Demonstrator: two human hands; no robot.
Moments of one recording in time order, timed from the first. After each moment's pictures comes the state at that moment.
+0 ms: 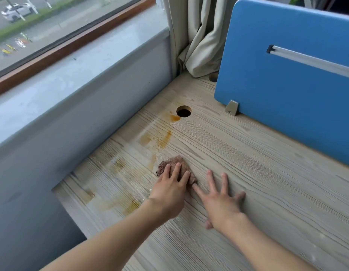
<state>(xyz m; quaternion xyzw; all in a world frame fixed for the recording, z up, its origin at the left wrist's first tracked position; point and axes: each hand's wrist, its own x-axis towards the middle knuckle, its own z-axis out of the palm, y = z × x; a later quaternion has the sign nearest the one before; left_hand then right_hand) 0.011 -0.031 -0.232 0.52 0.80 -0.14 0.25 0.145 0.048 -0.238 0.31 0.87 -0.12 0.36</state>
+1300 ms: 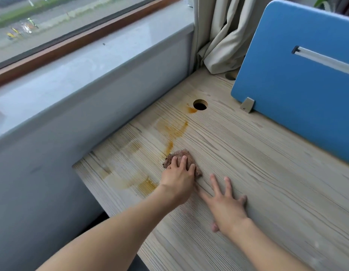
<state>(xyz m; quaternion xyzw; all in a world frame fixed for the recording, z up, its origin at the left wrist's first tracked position) 0.005 -0.063 -0.229 0.53 0.80 -0.13 0.24 0.151 -0.004 -0.234 0.27 0.88 -0.09 0.38</state>
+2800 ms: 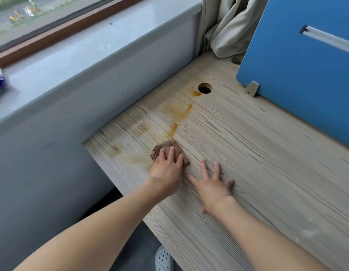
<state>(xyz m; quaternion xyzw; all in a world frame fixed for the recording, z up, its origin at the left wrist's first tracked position) 0.011 -0.118 -0.230 0.47 0.84 -0.13 0.26 0.137 -0.040 -0.233 0.24 0.89 -0.08 0.39</state>
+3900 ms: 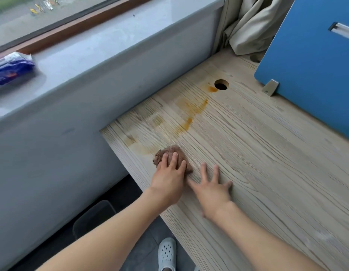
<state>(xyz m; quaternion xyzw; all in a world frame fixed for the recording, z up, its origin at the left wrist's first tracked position) 0.024 -0.173 -0.242 0.45 0.86 -0.07 0.25 0.135 -0.080 -0.230 0.19 0.90 -0.05 0.39</state>
